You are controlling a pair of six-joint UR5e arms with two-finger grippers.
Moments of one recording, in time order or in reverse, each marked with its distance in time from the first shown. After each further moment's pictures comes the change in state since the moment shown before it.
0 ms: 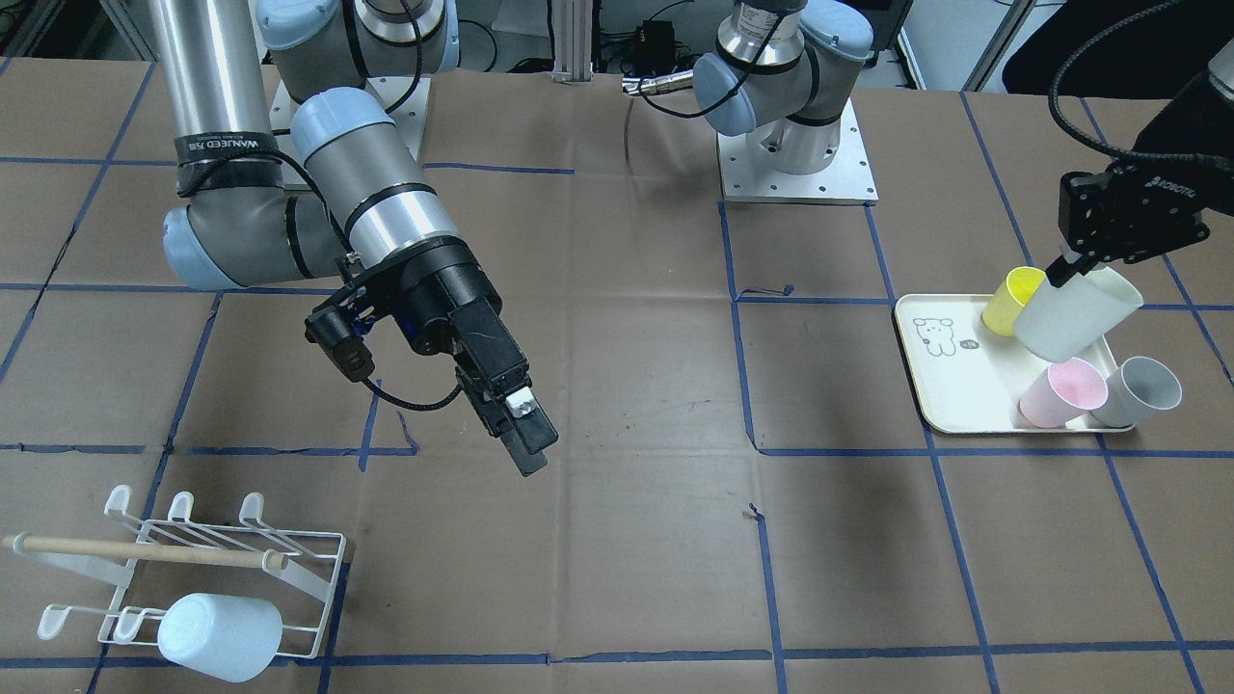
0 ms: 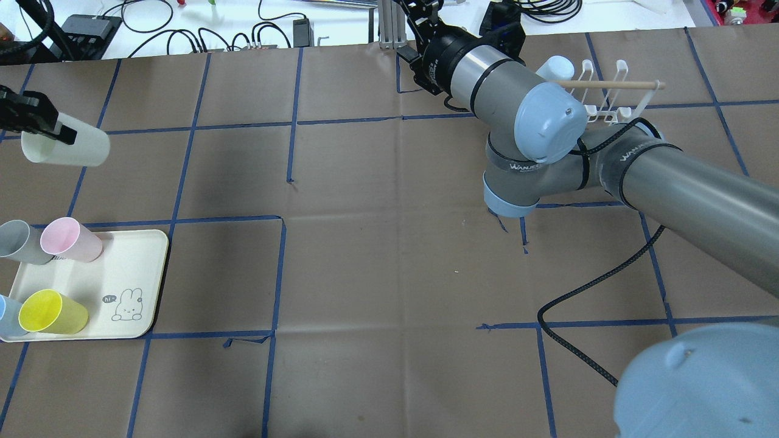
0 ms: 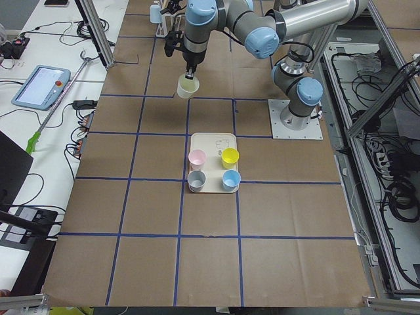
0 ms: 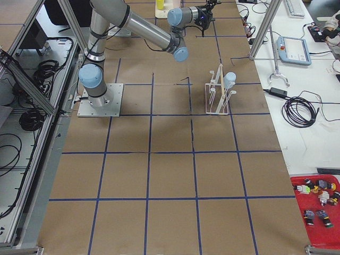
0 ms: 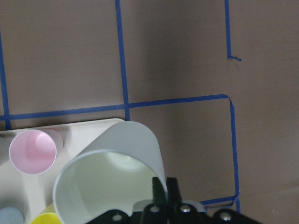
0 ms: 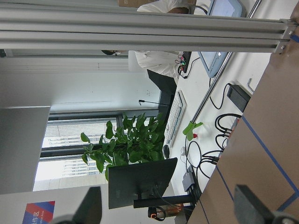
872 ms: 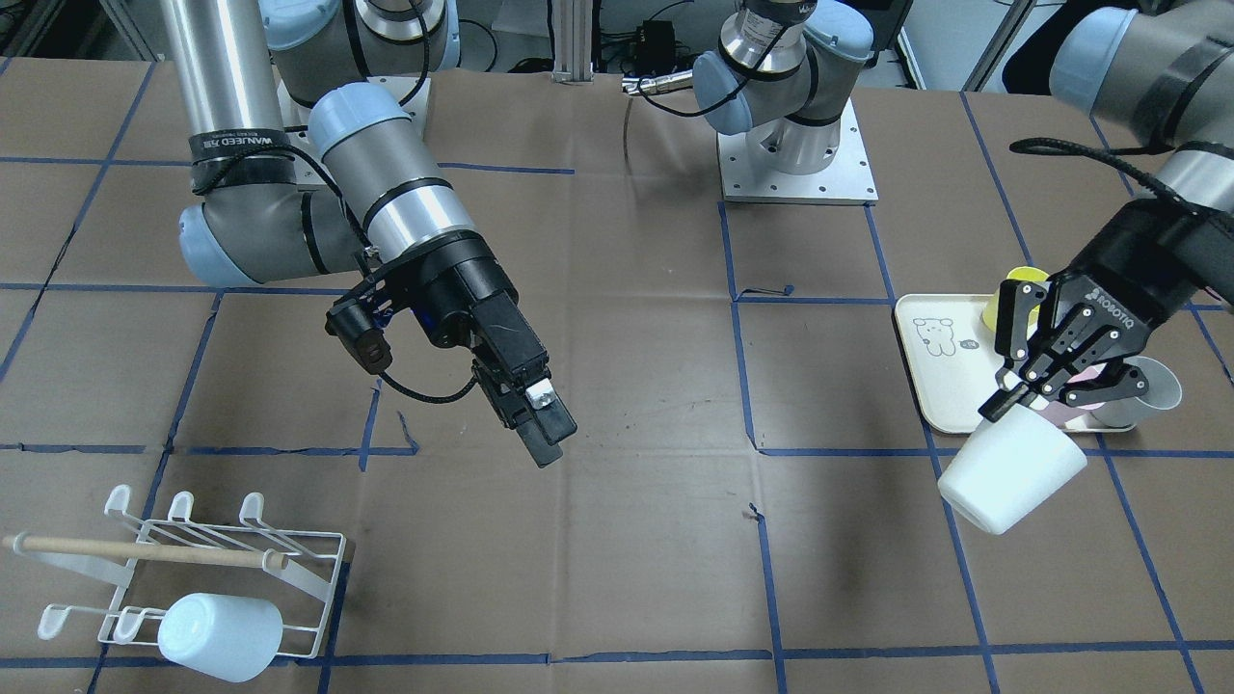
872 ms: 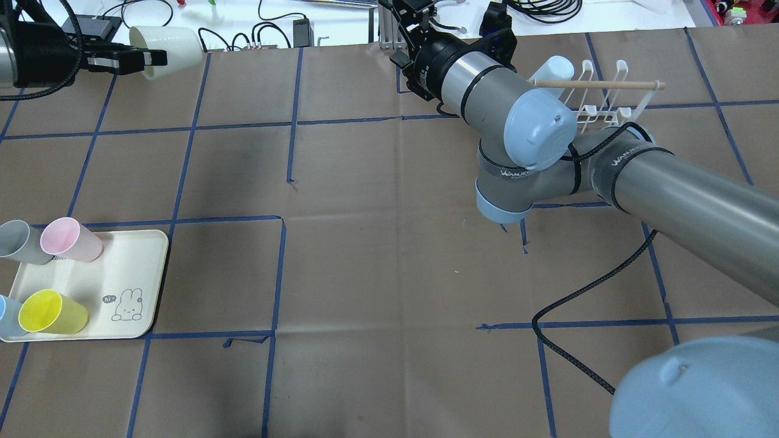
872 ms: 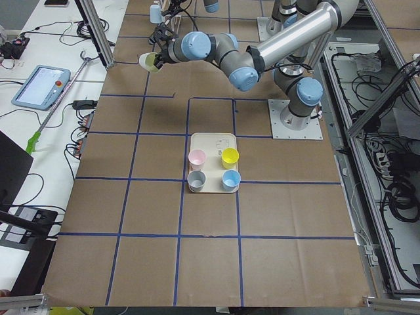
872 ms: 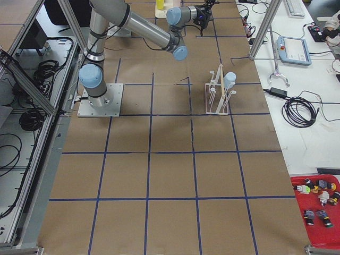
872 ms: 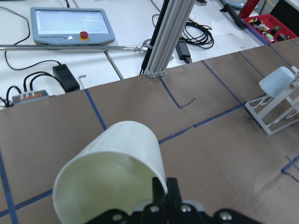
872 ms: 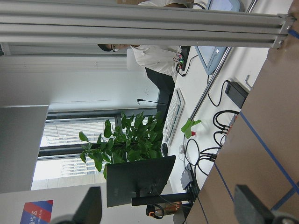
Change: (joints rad) left arm -0.011 -0.146 -0.236 0.664 -0.623 0.168; right arm 0.028 -0.001 0.007 0.001 -0.029 0.000
